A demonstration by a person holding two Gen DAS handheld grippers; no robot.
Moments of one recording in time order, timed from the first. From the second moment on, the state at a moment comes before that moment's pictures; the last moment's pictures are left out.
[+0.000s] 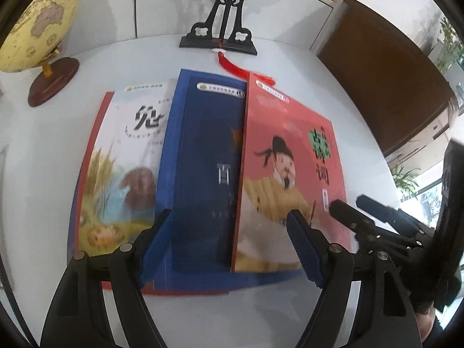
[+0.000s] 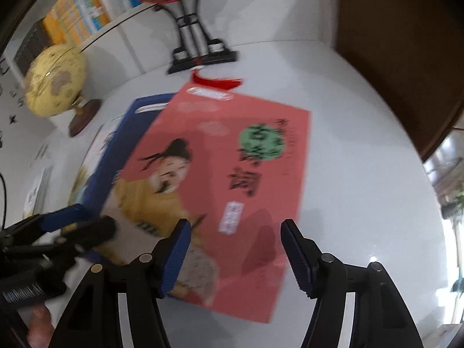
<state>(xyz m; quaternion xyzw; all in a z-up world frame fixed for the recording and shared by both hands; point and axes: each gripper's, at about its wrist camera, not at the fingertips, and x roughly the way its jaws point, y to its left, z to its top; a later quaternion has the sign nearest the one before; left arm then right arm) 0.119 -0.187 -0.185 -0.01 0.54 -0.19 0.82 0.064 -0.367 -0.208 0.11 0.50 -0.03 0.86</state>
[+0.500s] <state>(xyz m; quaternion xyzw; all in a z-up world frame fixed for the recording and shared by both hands) 0.124 -0.208 -0.189 0.01 0.53 -0.23 0.81 0.086 -0.410 -0.227 0.21 0.51 0.01 0.83</state>
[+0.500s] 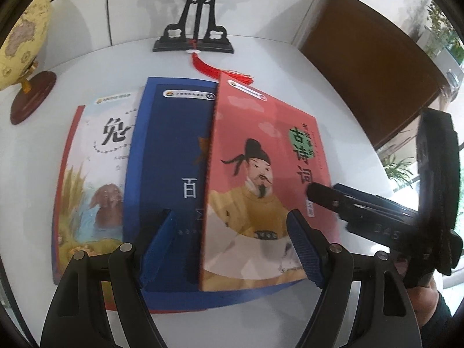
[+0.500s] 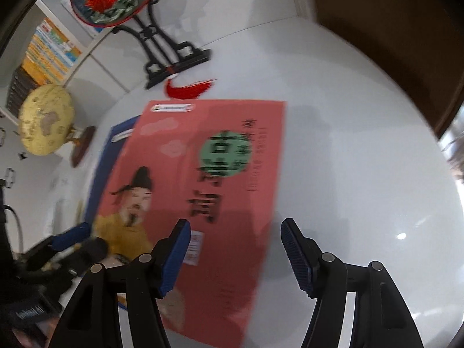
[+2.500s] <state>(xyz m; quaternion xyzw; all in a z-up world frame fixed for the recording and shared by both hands) 0.111 -0.129 -0.194 -0.06 0.57 -0.14 0.81 0.123 -0.272 -0.202 0.04 0.53 0.08 0.84</state>
